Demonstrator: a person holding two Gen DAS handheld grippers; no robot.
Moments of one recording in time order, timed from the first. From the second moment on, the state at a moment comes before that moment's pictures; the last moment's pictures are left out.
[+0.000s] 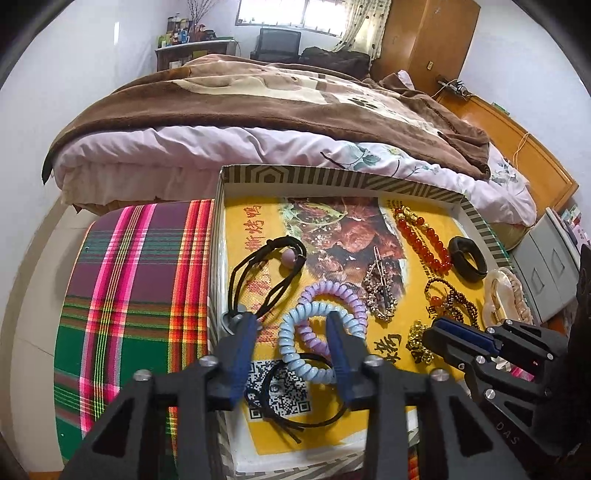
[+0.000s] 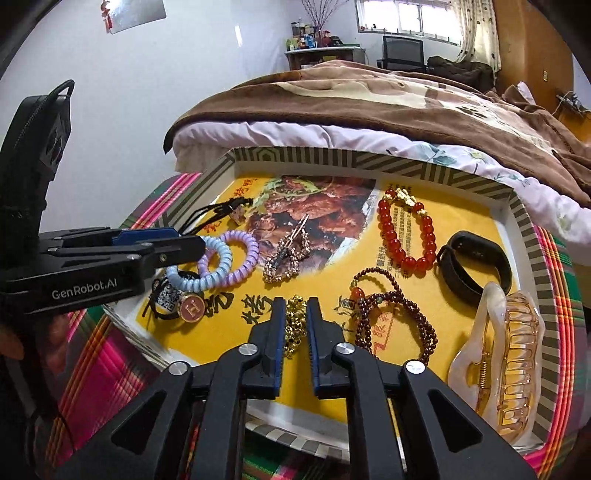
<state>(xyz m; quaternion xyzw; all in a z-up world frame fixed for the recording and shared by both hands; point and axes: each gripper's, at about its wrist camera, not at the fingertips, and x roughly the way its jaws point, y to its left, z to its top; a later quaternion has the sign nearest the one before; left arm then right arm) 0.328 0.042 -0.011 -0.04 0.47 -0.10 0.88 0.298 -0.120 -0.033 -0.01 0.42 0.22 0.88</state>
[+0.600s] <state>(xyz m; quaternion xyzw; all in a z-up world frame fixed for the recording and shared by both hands) 0.280 0.037 0.026 -0.02 0.43 -0.07 0.90 0.263 -0.127 -0.008 -0.01 0.40 0.21 0.89</state>
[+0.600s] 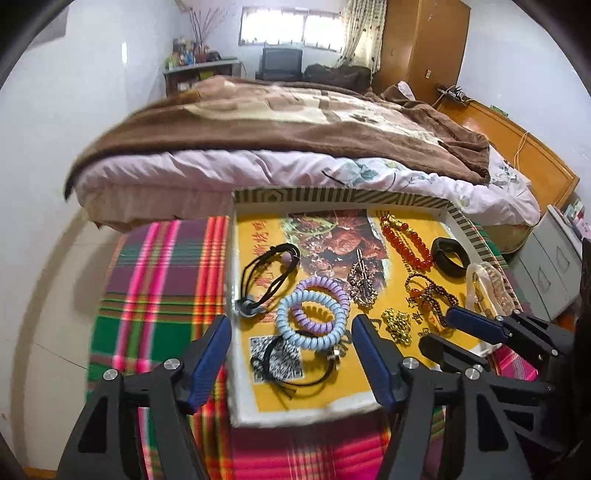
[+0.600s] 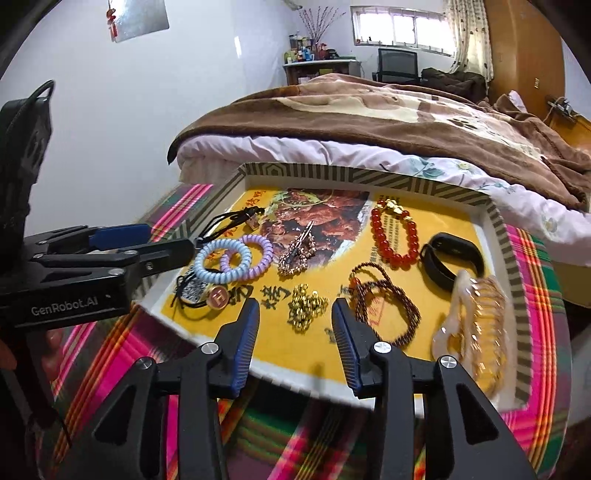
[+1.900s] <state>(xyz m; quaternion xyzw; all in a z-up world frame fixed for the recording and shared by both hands) 0.086 -0.006 0.042 0.00 0.37 -0.02 0.93 0.106 -0.180 0.014 0.00 0.37 0.06 0.93</state>
